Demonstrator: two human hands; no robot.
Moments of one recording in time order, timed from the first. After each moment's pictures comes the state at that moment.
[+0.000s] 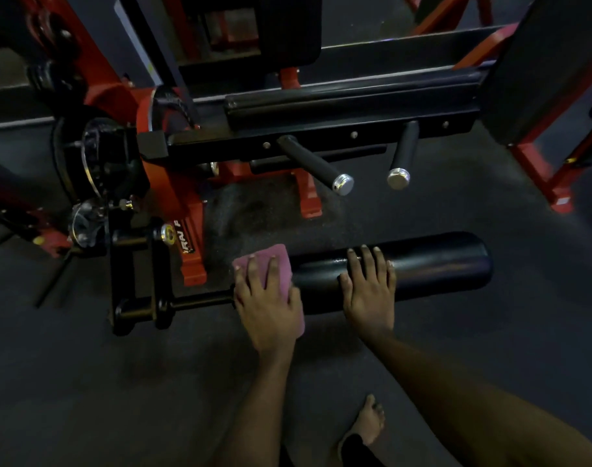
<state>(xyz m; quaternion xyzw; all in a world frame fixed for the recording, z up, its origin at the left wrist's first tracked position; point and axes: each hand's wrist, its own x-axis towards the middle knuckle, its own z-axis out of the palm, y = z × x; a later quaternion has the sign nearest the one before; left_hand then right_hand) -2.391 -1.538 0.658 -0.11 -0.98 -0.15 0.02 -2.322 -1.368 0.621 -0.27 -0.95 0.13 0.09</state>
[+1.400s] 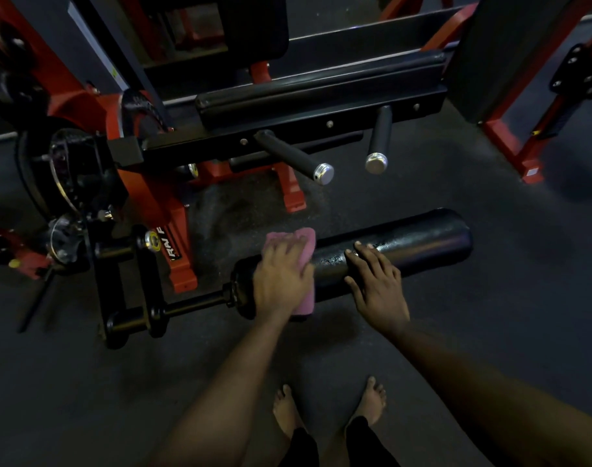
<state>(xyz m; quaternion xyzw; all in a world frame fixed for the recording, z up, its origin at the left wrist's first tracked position) -2.422 -1.510 0.675 -0.32 -0.94 -0.13 -0.03 -2.276 -1.347 0.619 -0.21 -0.95 0.19 0.10</state>
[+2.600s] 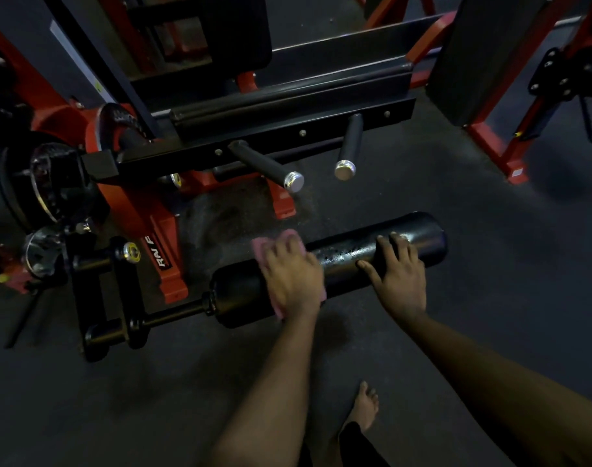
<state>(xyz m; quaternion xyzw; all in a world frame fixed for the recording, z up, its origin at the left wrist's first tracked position) -2.385 -1.427 0.680 -0.16 -0.98 -0.13 -0.06 -2.254 -1.277 0.639 -0.36 -0.91 0.16 0.11</state>
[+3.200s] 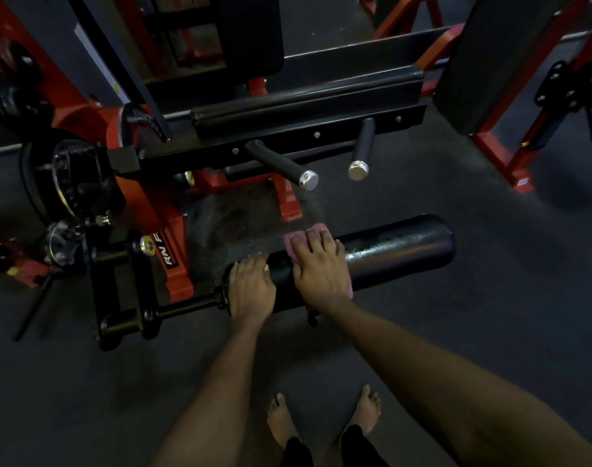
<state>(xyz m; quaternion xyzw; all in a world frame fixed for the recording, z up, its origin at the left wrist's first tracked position) -2.437 -1.533 0.642 -0.25 -0.95 -0.19 -0.01 -2.357 -1.395 0.670 -0.21 -0.97 0.10 0.05</state>
